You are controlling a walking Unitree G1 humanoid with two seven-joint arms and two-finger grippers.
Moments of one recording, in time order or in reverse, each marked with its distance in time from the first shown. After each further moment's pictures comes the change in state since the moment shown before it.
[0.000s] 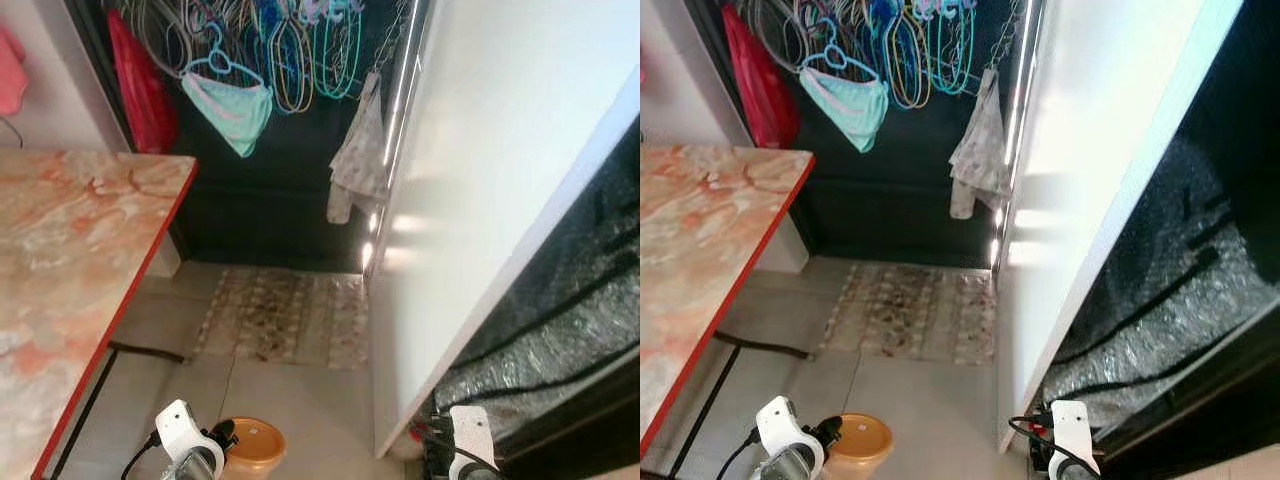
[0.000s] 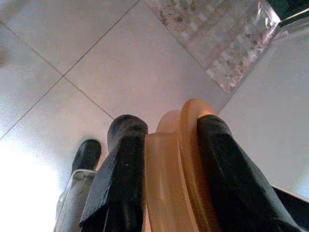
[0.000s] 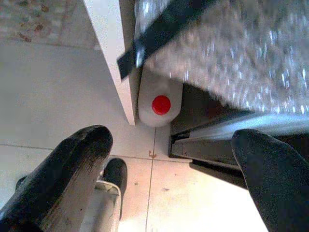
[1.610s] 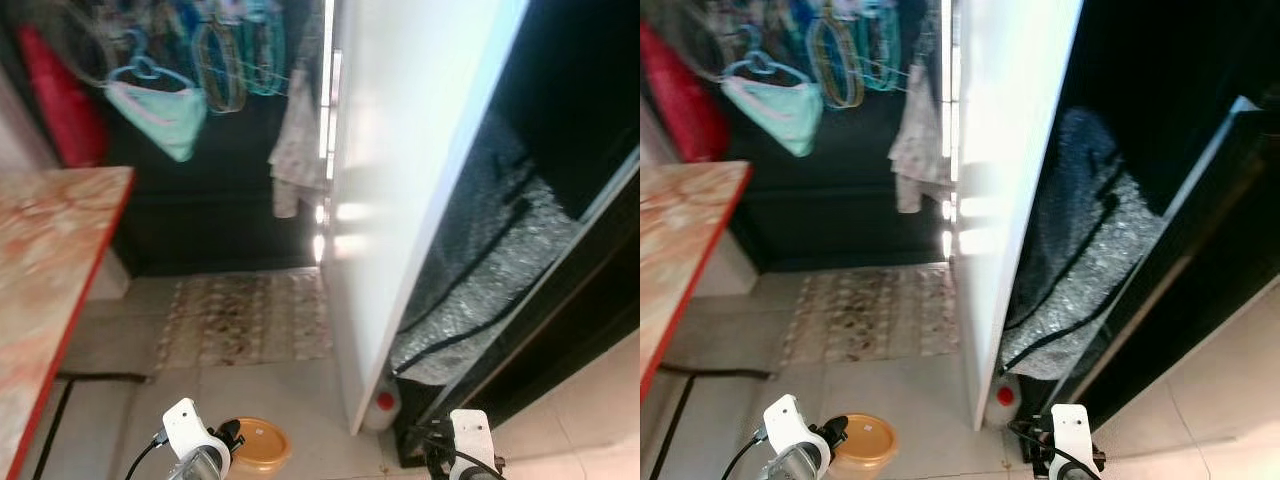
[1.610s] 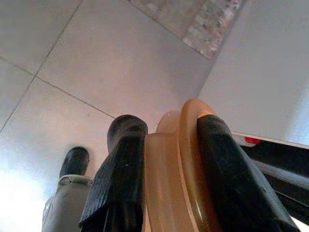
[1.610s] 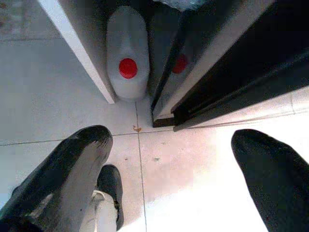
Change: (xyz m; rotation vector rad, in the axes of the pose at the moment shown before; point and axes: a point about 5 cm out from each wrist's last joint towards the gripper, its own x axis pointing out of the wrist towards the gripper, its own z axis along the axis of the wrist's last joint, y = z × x) left arm 0.001 -0.009 -0.004 0.024 0.006 -0.011; right arm -0.001 0.000 -0.004 -0.001 0.015 0.005
